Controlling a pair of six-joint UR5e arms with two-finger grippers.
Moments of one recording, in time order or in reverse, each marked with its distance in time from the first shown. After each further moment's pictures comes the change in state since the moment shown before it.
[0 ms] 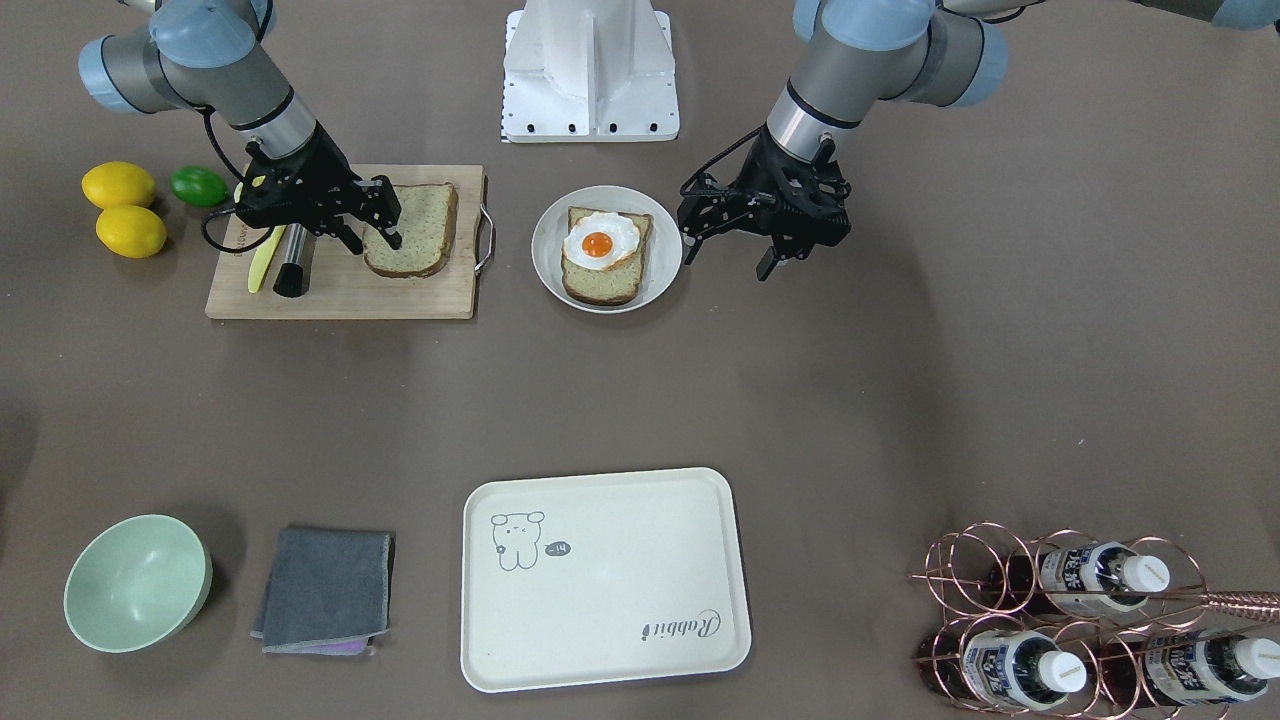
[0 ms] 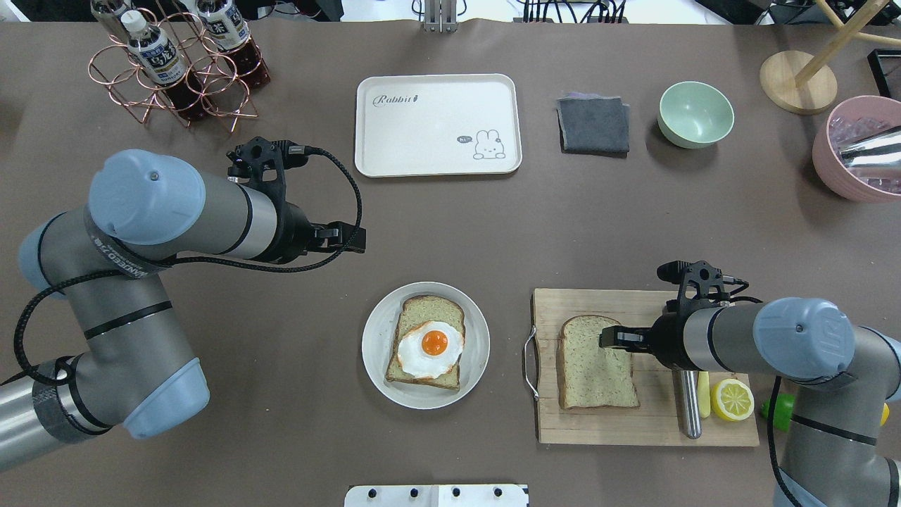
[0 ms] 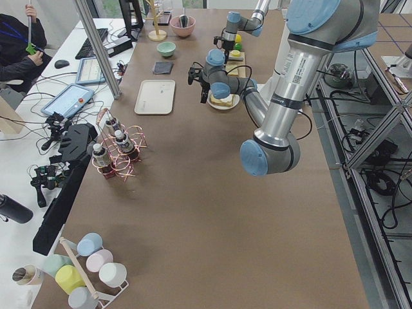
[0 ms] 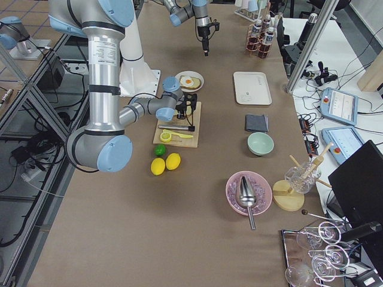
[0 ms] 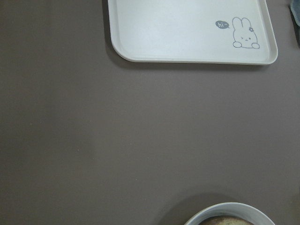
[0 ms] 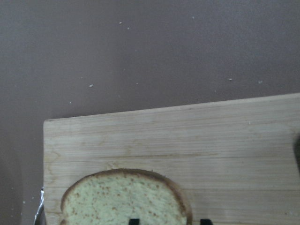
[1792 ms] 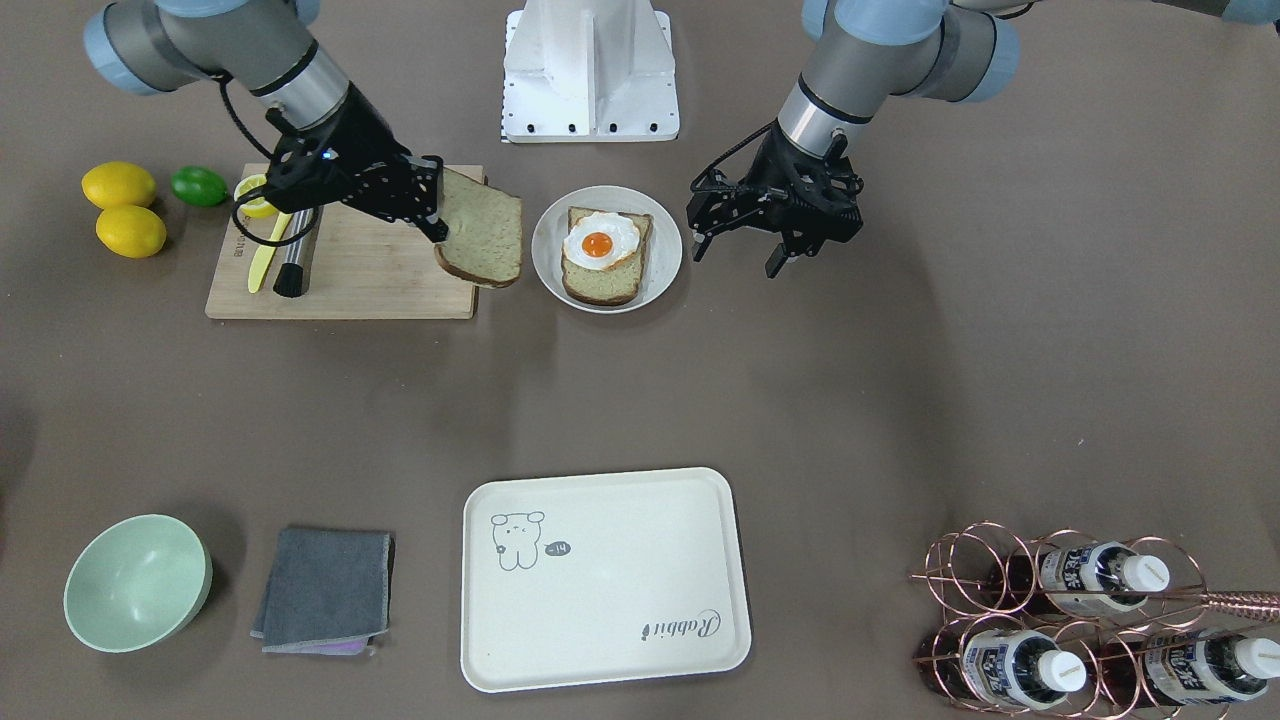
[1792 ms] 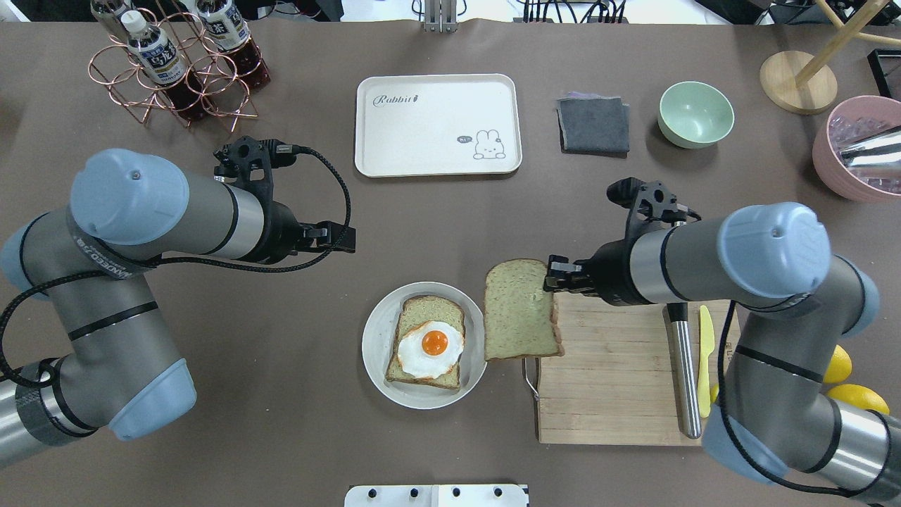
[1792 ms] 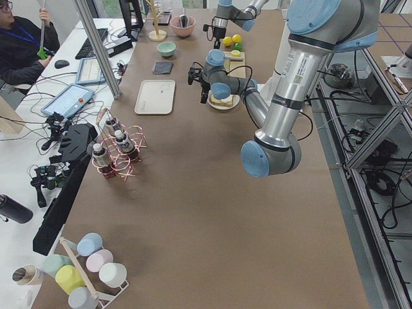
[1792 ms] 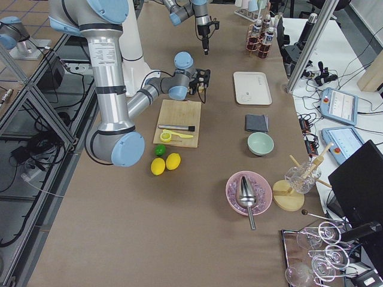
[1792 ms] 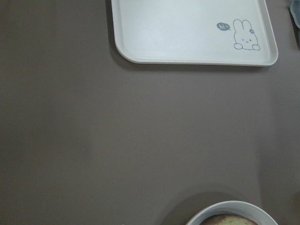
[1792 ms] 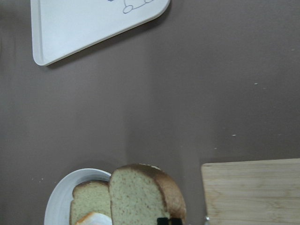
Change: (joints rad) left arm -0.011 0.035 -0.026 -0.002 -0.008 0.002; right arm 0.098 0.287 0.068 -0.221 0.090 0.047
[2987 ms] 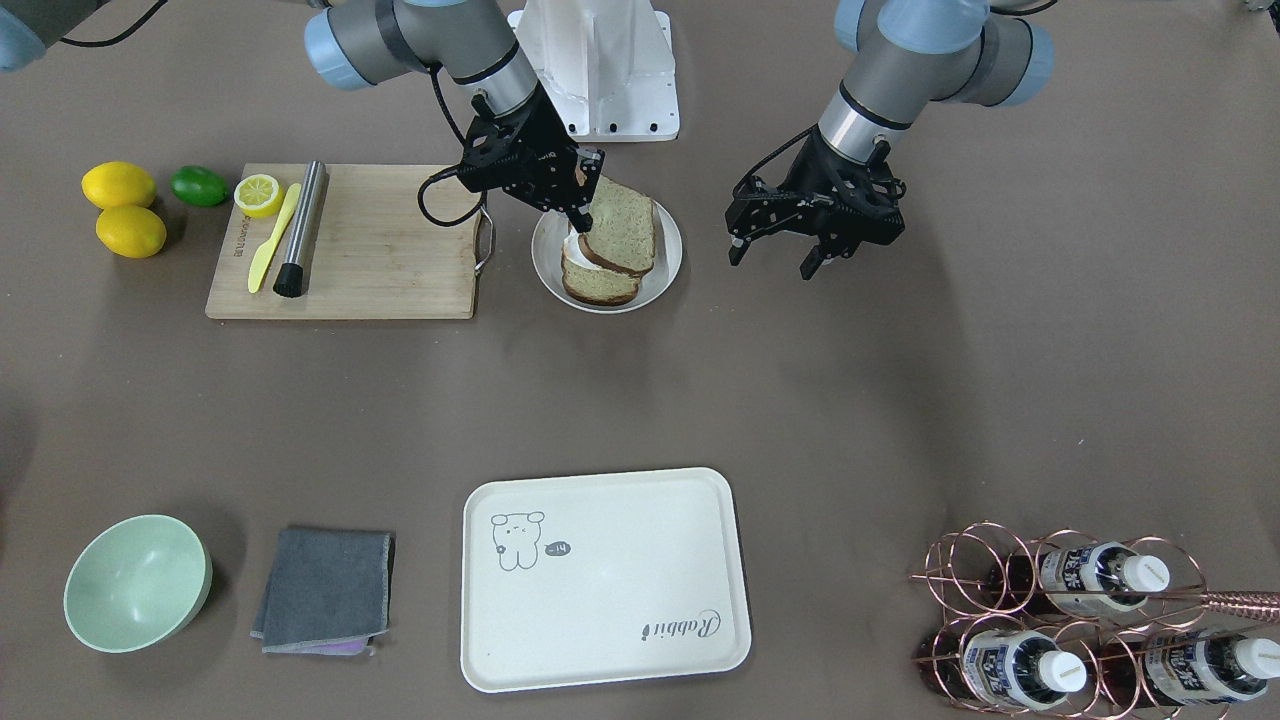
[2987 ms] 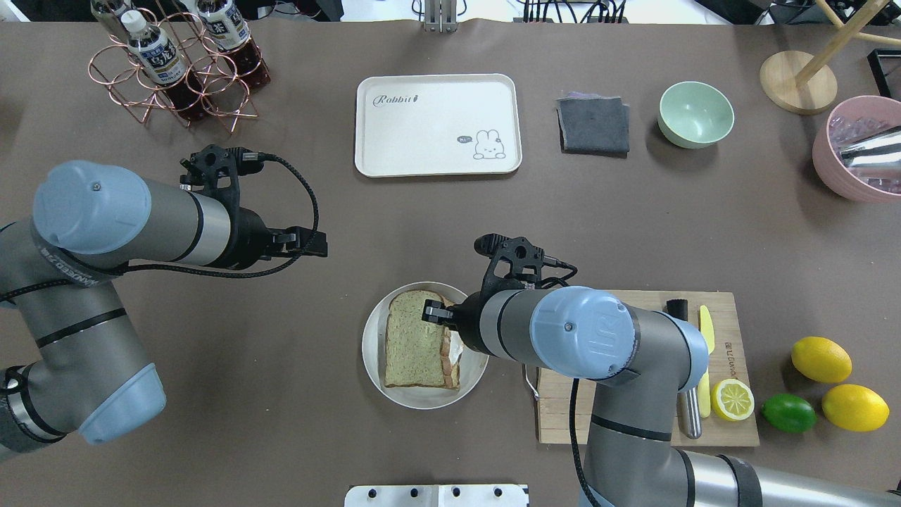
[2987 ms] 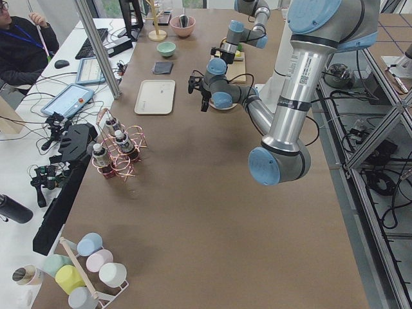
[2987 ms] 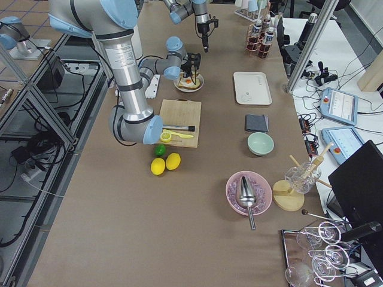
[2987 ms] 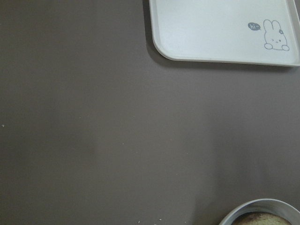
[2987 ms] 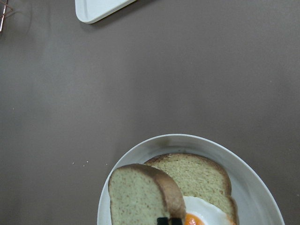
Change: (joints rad) left arm -0.013 0.079 -0.010 -0.061 -0.004 -0.010; right arm -0.202 0.241 -0.167 -0.063 -0.258 0.078
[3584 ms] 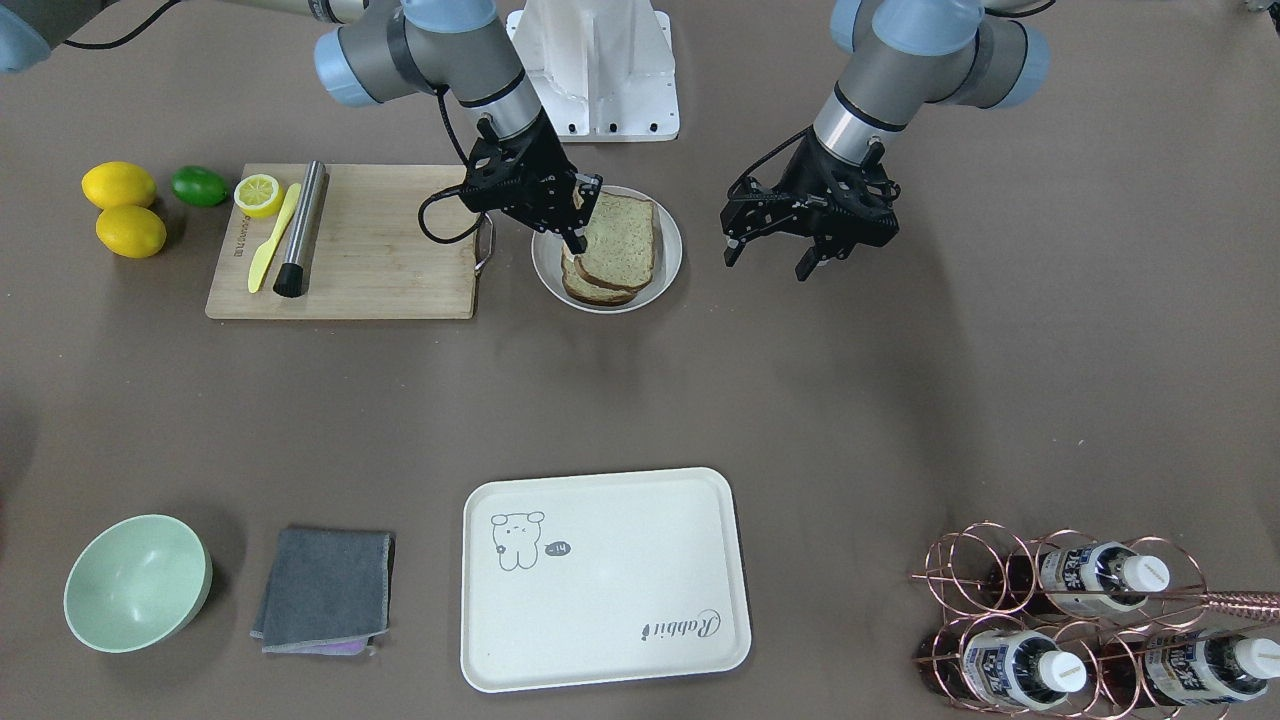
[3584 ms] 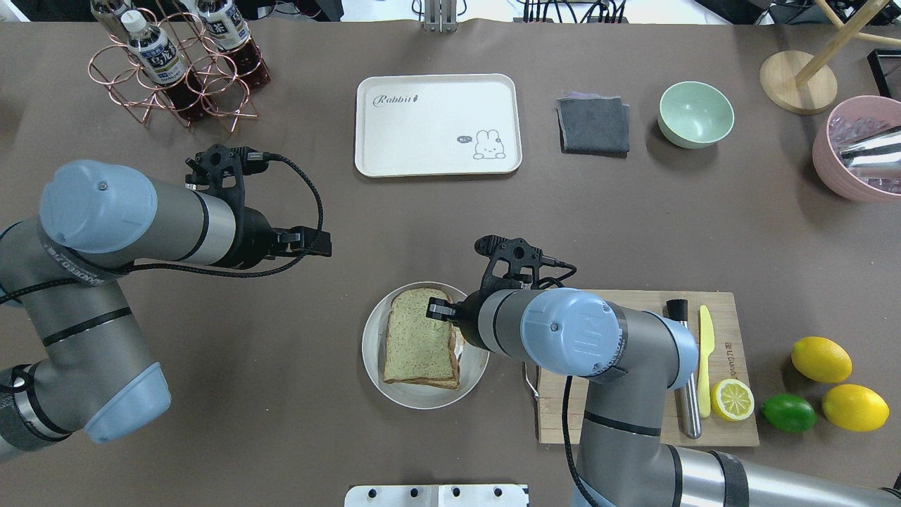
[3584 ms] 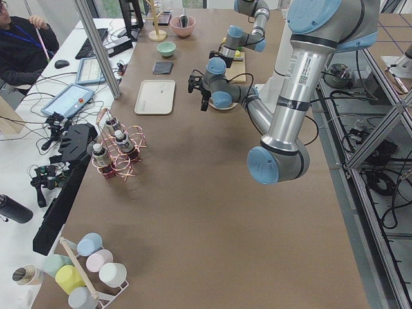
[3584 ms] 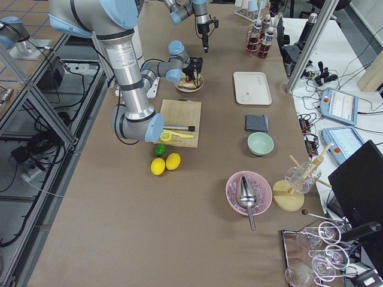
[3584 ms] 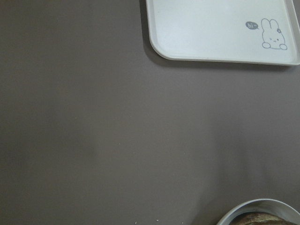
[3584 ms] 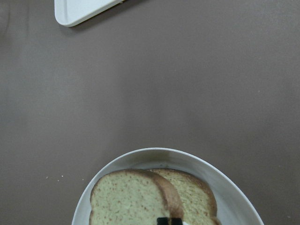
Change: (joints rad) left arm 0.003 -0.012 0.008 0.000 0.001 0.002; right arm 0.000 0.001 -0.048 0.005 -0.024 -0.012
